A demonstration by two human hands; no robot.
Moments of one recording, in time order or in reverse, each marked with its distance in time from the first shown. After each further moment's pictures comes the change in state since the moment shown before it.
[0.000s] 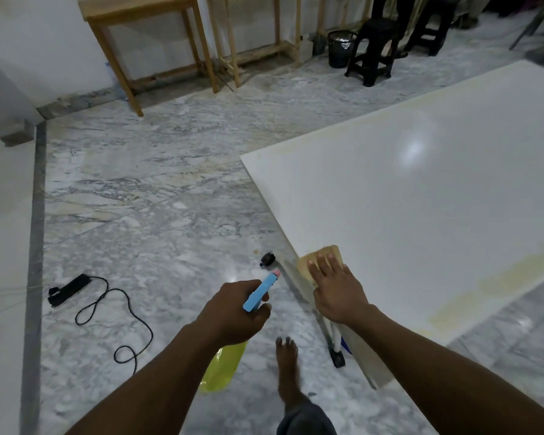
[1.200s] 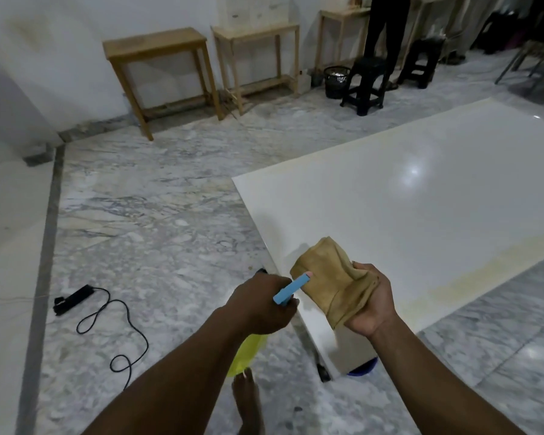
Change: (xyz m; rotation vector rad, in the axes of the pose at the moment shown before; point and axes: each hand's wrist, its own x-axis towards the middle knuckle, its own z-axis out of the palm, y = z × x) left_hand -0.021 0.134 0.016 0.185 -0.014 0.114; right_hand -0.142 0.040 -0.108 2.446 -0.070 0.416
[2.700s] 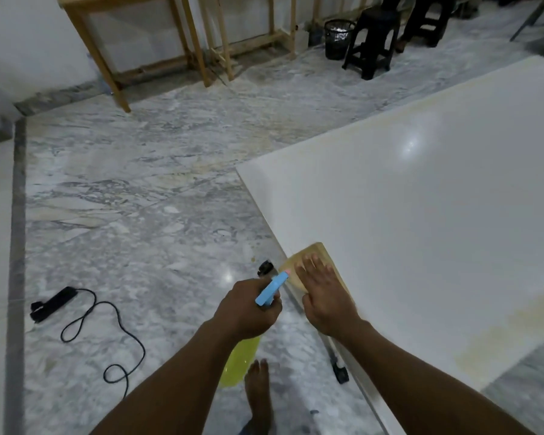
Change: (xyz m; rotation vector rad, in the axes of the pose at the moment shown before) left_hand 0.110 -0.165 0.015 -0.258 0.005 -0.113; right_hand 0.249 0.073 -0.004 -2.064 -0.031 -0.740
